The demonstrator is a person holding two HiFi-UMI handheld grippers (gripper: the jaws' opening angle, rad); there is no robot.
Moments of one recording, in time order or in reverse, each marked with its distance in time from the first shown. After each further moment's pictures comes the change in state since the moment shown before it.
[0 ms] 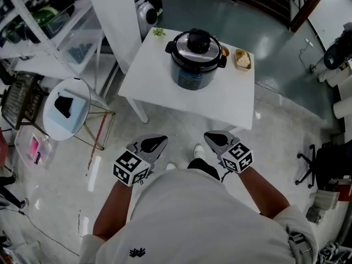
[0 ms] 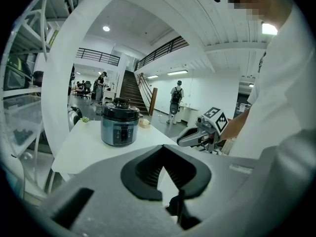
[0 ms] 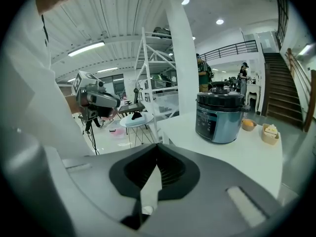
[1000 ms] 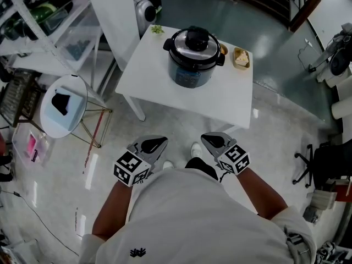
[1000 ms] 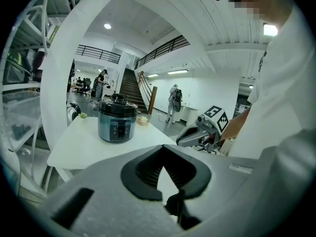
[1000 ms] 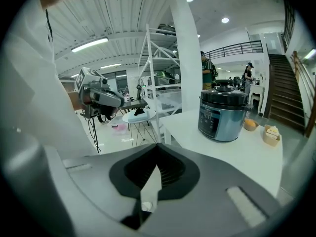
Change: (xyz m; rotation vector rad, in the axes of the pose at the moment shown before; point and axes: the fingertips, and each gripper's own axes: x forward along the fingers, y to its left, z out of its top) left arm 0.010 -0.011 -0.013 -0.022 0.011 -0.012; right arm -0.002 0.009 -0.013 -0.040 0.035 0.020
